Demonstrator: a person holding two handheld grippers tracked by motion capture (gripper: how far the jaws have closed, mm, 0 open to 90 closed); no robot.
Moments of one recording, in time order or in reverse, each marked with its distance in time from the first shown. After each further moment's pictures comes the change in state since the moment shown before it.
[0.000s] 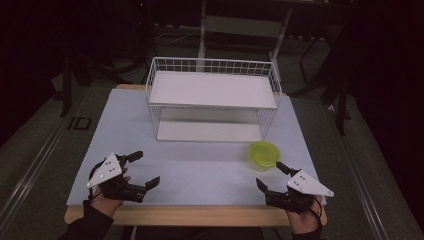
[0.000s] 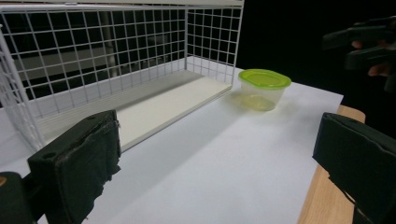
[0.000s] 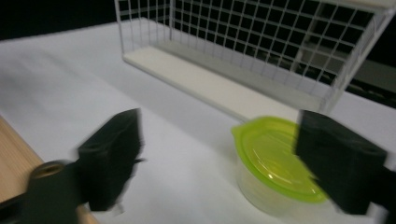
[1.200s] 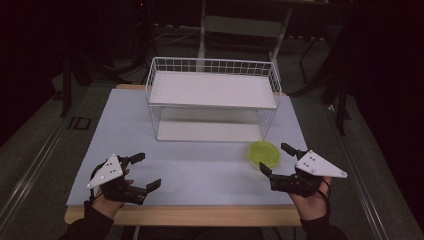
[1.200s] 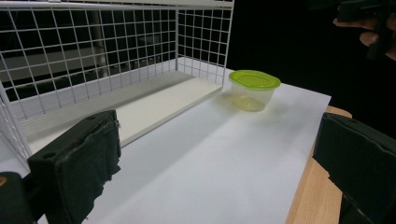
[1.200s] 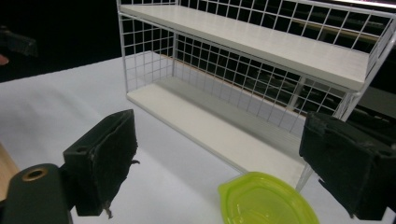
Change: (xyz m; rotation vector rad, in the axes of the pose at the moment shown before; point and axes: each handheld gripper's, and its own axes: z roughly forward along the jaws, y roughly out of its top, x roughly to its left) left arm -0.003 -0.001 0.001 -0.006 -0.034 -0.013; right arm -0.020 0.055 -0.003 -0.074 0.039 -0.013
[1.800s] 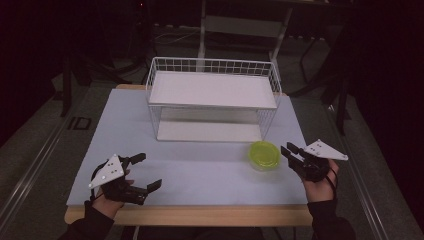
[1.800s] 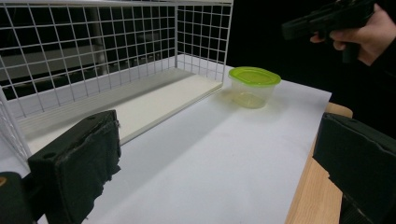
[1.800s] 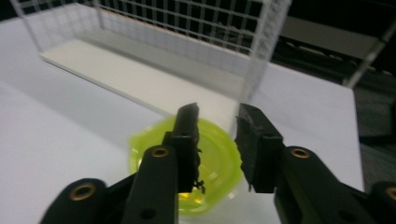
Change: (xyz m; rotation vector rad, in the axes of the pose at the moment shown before) left arm 0.000 -0.001 0.002 0.014 -0.001 0.006; right arm -0.061 -0.036 0.016 0.172 -0.167 0.096
